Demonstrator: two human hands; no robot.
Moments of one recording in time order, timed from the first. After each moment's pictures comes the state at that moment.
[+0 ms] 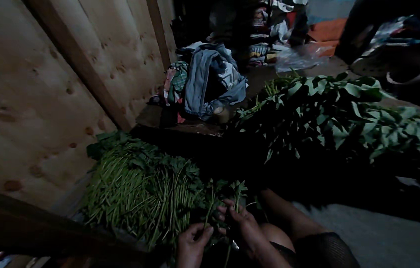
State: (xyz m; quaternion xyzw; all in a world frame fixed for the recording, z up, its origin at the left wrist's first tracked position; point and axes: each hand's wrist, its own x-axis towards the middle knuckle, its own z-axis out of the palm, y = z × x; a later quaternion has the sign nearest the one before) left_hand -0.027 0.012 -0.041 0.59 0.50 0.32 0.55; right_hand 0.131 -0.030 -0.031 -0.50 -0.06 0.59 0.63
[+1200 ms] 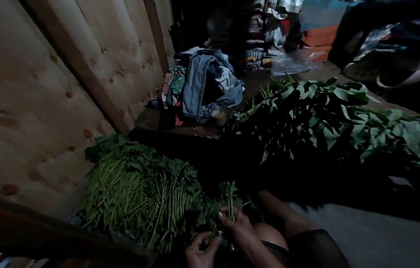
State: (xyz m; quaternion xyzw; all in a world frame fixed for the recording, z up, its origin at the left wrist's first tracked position) left_hand -0.013 -0.021 -0.061 0.60 0.52 0.38 0.48; right_hand 0.122 -0.035 -0.032 -0.54 -0.16 0.54 0.63
